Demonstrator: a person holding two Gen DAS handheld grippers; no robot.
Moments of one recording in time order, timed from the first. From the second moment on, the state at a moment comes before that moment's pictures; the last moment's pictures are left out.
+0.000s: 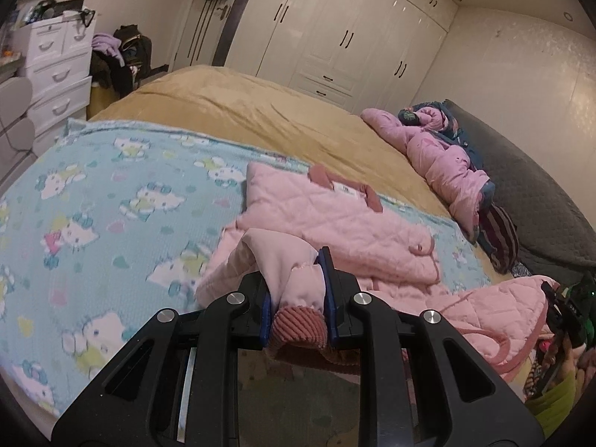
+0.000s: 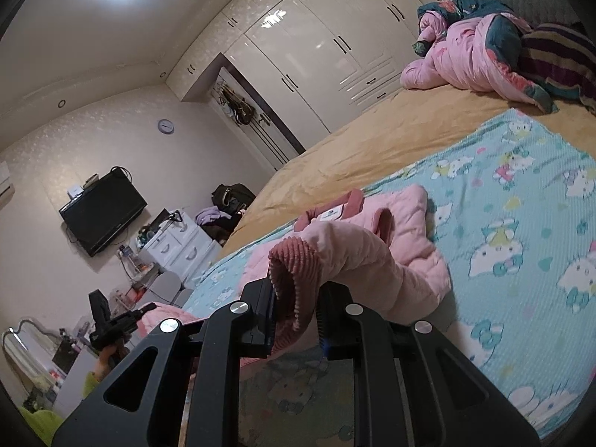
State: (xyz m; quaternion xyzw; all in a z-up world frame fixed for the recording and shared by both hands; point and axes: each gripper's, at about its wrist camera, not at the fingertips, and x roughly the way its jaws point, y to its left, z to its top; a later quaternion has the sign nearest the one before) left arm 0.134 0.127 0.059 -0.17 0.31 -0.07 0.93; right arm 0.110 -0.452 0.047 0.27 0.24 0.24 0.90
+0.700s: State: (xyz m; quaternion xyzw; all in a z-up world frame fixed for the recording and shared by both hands) left arm 0.218 0.106 0.097 -0.11 0.29 -0.07 0.95; right arm 0.186 -0.460 0.067 0.26 0.24 0.22 0.91
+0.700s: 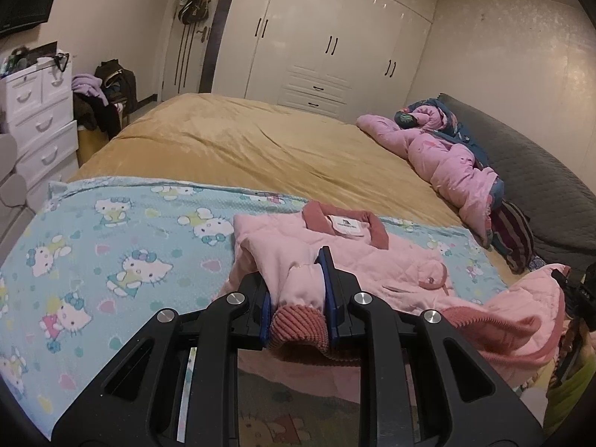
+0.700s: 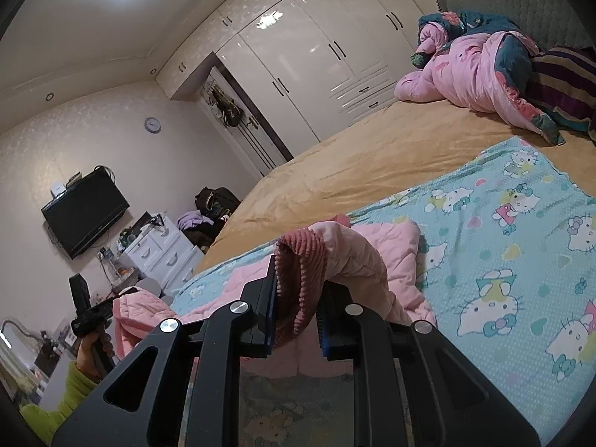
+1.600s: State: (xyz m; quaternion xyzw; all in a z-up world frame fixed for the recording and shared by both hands) left arm 0.415 0.117 0.030 -0.09 0.37 0.00 0.92; right arm 0.408 -0.442 0.008 0.25 0.33 0.15 0.90
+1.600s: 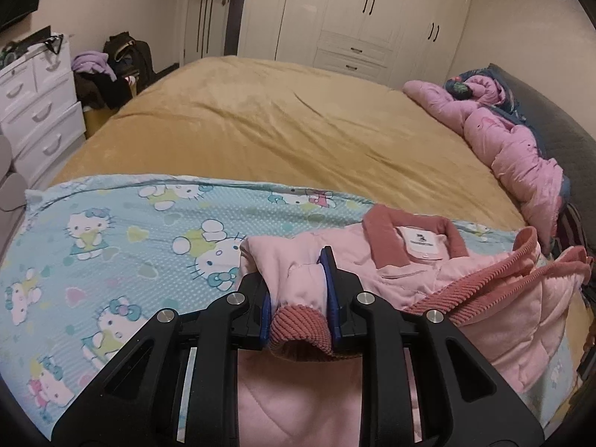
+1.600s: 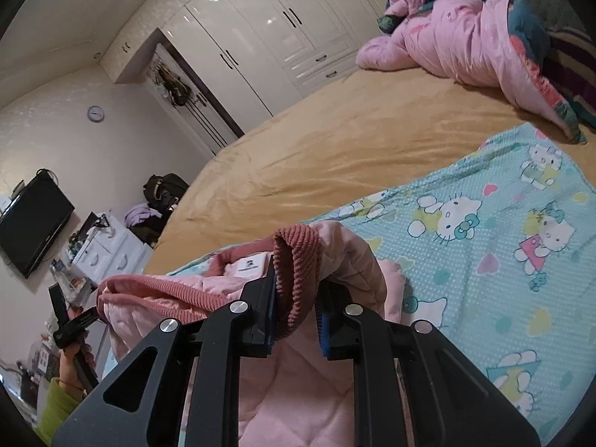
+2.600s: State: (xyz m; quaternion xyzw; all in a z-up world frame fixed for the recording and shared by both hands) left arm 0.403 0.123 0.046 -0.11 0.30 0.02 0.95; right arm 0.400 -0.349 -0.075 0.13 0.42 0.20 0.88
